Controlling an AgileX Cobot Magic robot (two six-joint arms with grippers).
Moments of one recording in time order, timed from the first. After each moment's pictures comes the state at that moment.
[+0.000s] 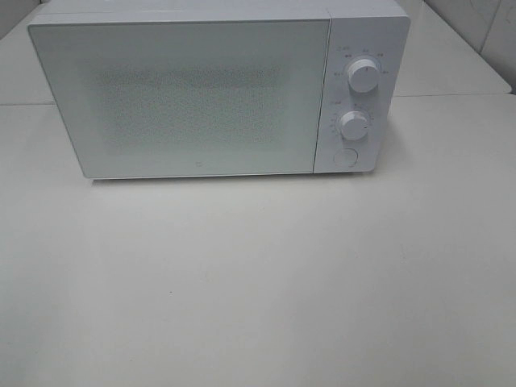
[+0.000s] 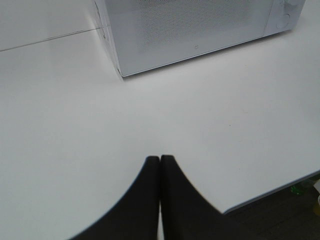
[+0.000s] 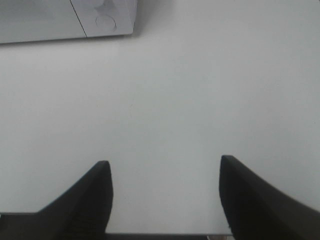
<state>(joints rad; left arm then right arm) -0.25 0.00 -0.50 -0.11 1.06 0.17 0.10 0.15 -0.51 0.00 1.01 0.03</state>
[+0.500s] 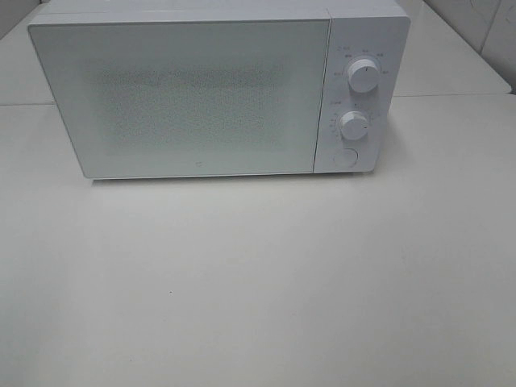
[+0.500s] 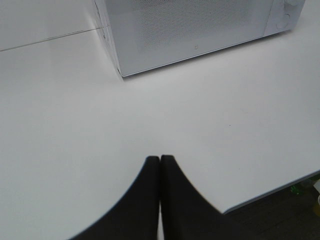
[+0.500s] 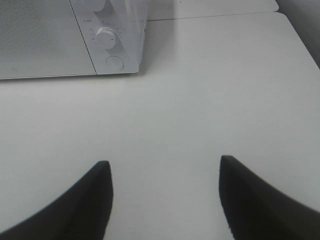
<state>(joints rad) -0.25 0.00 -0.50 -0.11 1.06 0.17 0.10 0.00 -0.51 0.00 1.01 0.02</state>
